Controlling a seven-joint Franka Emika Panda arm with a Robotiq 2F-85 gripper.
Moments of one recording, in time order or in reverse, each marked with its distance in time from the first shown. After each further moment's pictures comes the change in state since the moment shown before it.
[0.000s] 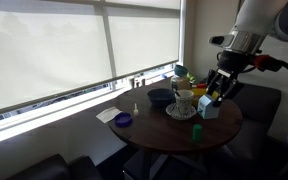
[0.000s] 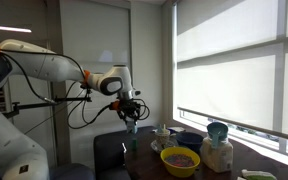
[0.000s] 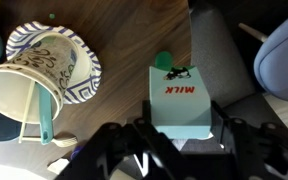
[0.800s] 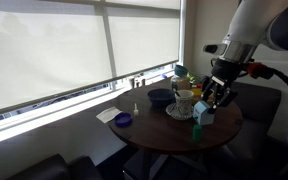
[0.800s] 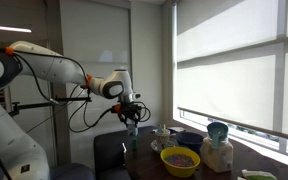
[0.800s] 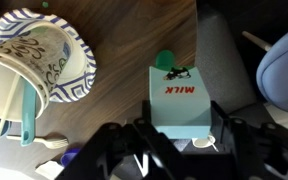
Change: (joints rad) arm 0.031 0.060 0.013 -0.005 -0.039 0.061 0.006
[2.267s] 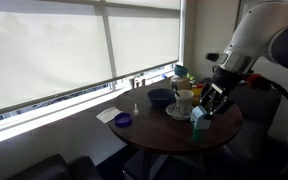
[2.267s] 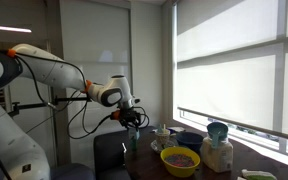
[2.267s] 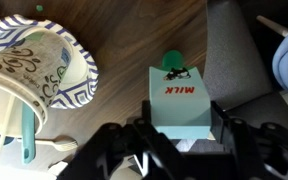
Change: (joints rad) arm 0.026 -0.005 -0.020 -0.100 0.004 0.166 0.044
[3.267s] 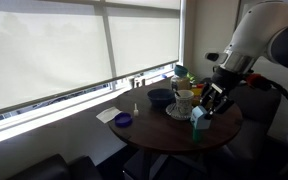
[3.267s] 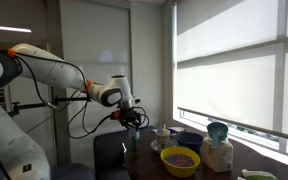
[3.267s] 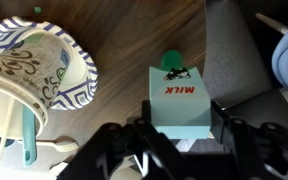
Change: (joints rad) arm 0.013 0.000 -0.016 -0.001 0.001 0.000 0.010
